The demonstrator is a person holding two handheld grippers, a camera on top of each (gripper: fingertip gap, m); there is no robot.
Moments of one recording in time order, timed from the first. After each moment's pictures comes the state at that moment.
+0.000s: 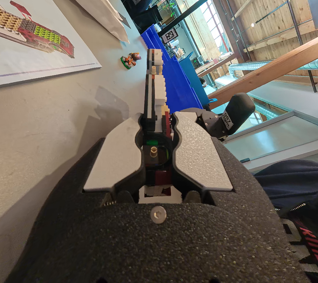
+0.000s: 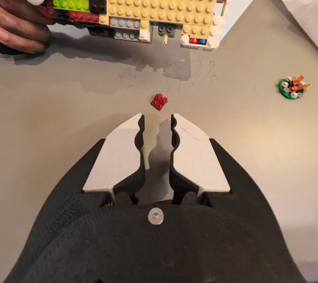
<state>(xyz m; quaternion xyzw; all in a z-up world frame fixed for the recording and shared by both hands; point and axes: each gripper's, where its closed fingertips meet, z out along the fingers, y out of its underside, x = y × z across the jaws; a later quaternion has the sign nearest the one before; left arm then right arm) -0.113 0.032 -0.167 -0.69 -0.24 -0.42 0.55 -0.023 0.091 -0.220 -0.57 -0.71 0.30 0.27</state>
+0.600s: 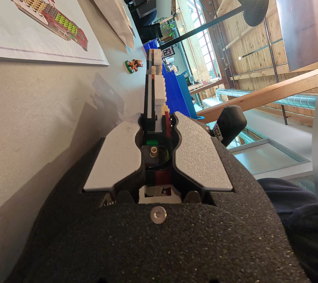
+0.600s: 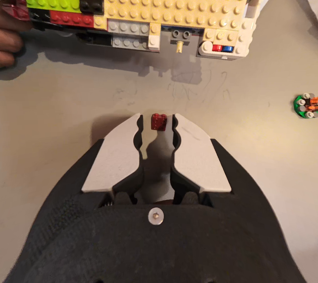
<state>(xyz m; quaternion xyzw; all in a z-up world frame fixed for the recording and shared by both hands) -0.122 0.030 -0.170 -0.64 -0.31 -0.46 0.54 -0.052 0.079 -0.234 -0.59 -0.73 0.25 0.26</state>
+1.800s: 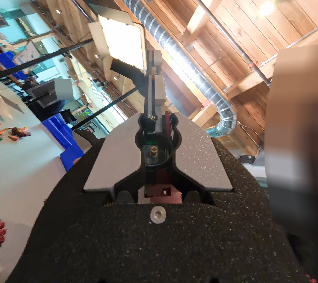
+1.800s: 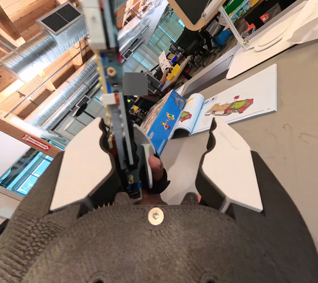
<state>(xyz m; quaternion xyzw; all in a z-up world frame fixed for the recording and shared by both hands) -0.058 0.037 -0.062 -0.33 -0.23 -0.51 0.76 -0.077 0.074 -0.092 -0.61 -0.26 0.72 0.20</state>
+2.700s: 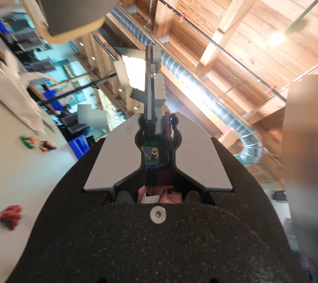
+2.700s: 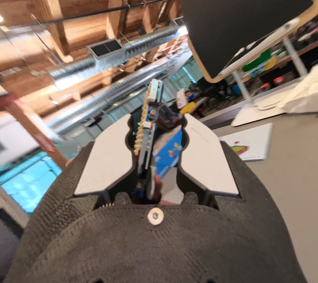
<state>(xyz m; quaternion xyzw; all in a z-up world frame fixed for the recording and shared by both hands) -0.066 0.024 -0.069 -0.29 -0.31 -0.44 0.79 -0.028 0.108 -0.048 -0.50 -0.26 0.77 0.31</state>
